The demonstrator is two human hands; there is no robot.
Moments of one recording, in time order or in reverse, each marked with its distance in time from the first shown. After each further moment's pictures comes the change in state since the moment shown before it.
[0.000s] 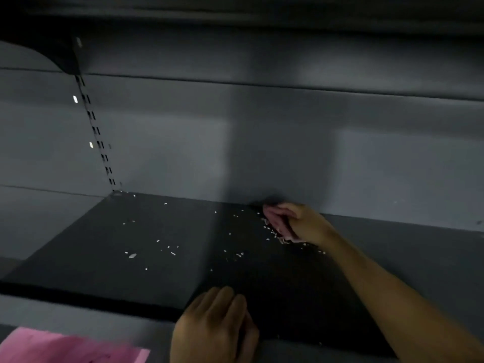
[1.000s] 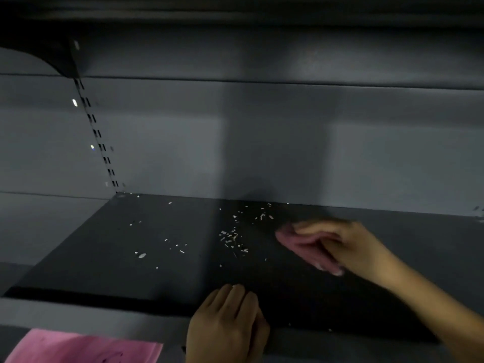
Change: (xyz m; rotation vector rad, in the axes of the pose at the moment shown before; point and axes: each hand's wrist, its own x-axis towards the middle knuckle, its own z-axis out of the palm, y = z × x) left_hand -0.006 -0.002 -0.002 -0.064 -0.005 0.047; right_hand -0.100 -0.028 -0.029 0.041 0.025 -0.242
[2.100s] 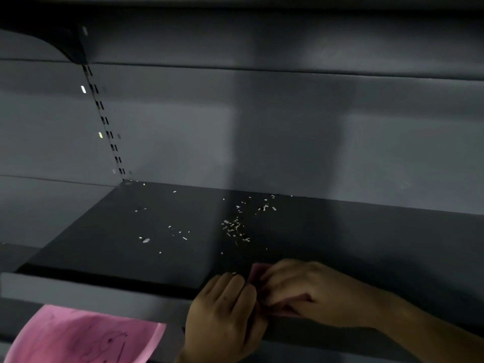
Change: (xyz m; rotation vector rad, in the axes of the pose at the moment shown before) left_hand -0.005 -0.002 0.000 -0.048 0.051 0.090; right_hand -0.017 -0.026 0.050 -0.052 -0.437 -0.428
